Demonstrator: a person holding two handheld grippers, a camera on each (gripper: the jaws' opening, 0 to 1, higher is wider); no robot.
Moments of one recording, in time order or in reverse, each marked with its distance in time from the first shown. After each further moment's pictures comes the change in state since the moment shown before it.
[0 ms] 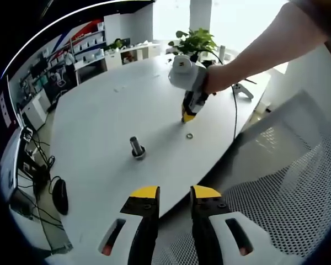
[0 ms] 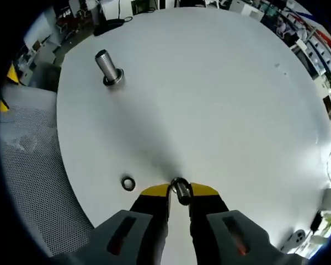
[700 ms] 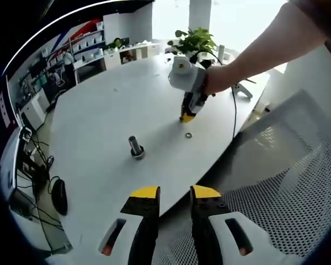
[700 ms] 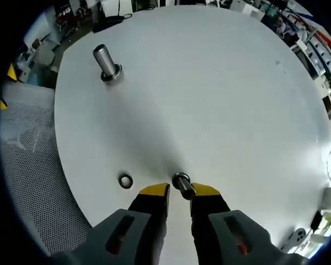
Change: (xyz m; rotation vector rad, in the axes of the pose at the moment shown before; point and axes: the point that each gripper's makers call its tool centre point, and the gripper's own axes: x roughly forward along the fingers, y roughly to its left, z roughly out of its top) left arm 0.000 -0.002 -0.001 0.004 0.003 -0.010; right arm 0.001 0.000 -0.008 0.016 0.005 -0.006
